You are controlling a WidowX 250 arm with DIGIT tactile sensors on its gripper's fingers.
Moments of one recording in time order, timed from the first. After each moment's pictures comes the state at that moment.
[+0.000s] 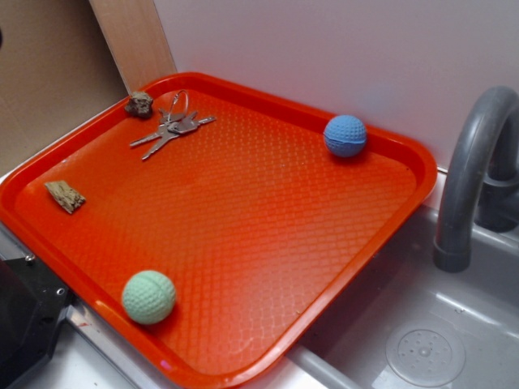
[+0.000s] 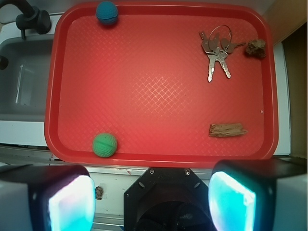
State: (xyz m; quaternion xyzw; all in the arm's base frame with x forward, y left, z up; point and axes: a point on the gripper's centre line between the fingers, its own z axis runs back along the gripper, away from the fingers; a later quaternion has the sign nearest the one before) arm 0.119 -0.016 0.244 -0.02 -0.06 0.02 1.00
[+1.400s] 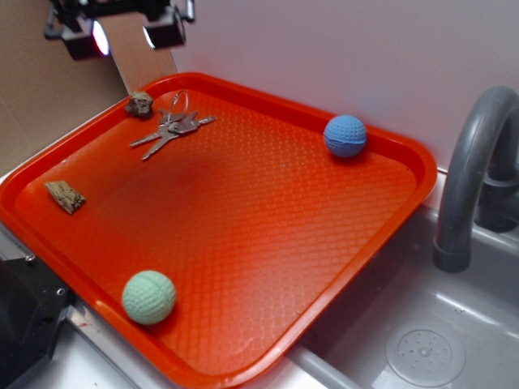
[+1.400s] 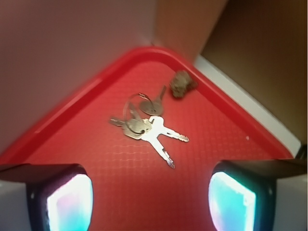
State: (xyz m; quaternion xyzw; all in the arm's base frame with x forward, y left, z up) arm 0.256 0.064 0.145 0.09 -0.11 0.44 0.88
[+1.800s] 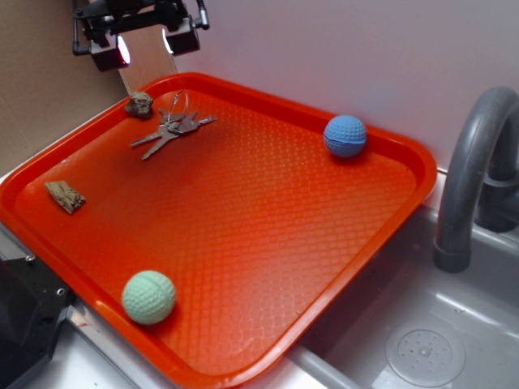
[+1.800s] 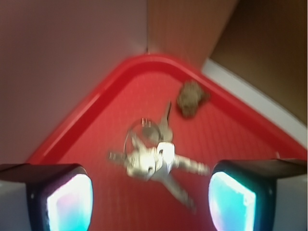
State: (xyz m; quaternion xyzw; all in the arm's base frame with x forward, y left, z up) arm 0.278 0.105 0.123 0.08 -0.15 0.47 0.87
